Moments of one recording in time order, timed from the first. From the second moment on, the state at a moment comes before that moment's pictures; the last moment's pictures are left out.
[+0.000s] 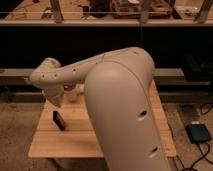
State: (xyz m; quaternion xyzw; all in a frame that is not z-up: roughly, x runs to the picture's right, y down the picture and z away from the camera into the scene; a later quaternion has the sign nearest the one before) arm -0.264 0.071 0.760 -0.19 -0.22 -0.54 0.79
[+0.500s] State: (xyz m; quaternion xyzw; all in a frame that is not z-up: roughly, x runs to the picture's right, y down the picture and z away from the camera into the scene) arm -0.247 0.079 0.792 -0.26 -0.25 -0.52 0.77
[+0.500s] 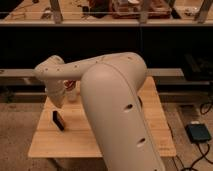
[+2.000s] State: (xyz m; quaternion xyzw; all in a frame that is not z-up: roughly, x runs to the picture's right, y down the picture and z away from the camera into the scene) arm -0.229 0.136 0.820 -0.29 -0.25 -0.51 0.77
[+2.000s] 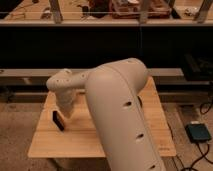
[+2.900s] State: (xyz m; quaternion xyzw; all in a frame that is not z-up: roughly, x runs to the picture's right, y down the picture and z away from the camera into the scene) arm -0.229 0.126 0.806 -0.27 -0.30 -0.50 0.76
